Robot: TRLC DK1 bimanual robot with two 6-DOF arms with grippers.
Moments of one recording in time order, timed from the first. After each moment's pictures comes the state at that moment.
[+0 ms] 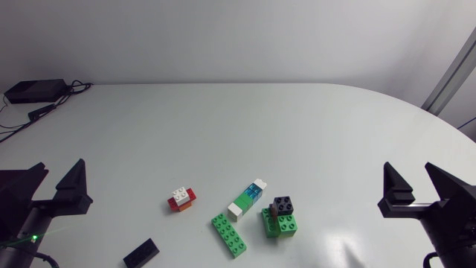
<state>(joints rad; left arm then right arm) 0.02 0.01 0.02 0.00 -0.09 -0.01 -0.08 0.00 0.04 0.01 -0.02 -0.04</state>
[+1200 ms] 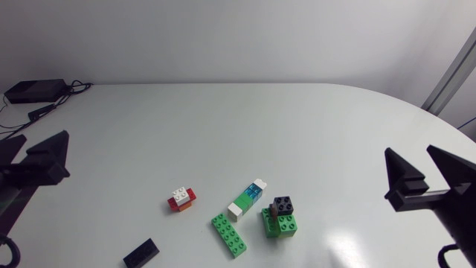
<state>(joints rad) -0.02 0.29 0.40 -0.21 -0.09 -0.03 0.04 0.10 0.24 -0.09 -0.01 -0.02</state>
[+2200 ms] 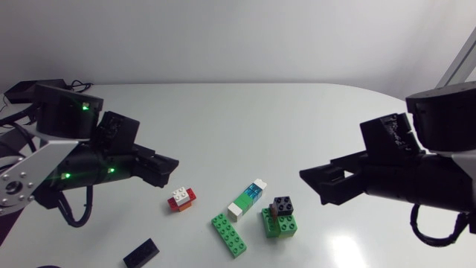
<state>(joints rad) -0.40 1.09 0.66 -0.26 0.08 0.04 0.49 0.84 0.69 -0.50 -0.09 0.14</state>
